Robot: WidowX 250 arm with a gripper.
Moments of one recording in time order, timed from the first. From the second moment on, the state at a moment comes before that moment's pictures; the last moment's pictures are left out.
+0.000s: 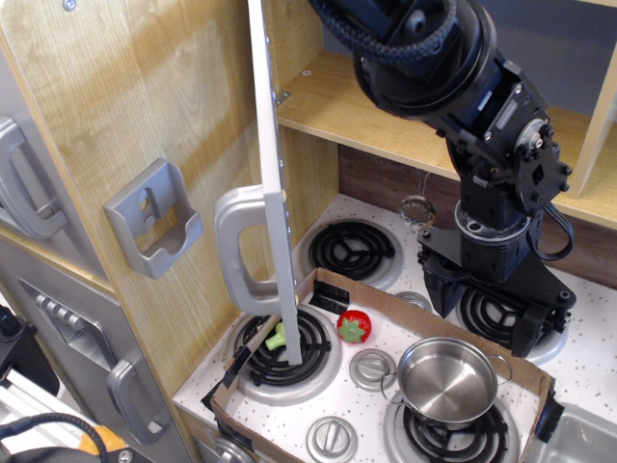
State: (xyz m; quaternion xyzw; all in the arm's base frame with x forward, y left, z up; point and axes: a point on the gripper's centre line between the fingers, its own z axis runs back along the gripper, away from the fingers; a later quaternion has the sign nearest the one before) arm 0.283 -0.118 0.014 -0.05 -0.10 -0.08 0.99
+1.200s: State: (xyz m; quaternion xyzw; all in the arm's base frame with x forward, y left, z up) arm 0.255 -0.060 0.134 0.04 -0.07 -0.11 0.99
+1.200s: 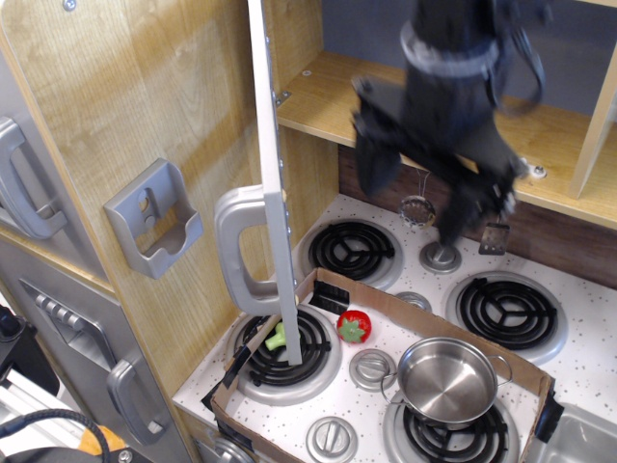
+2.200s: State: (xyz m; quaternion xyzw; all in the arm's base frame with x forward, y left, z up) arm 0.179 0.006 0.184 0.12 0.01 -0.11 0.99
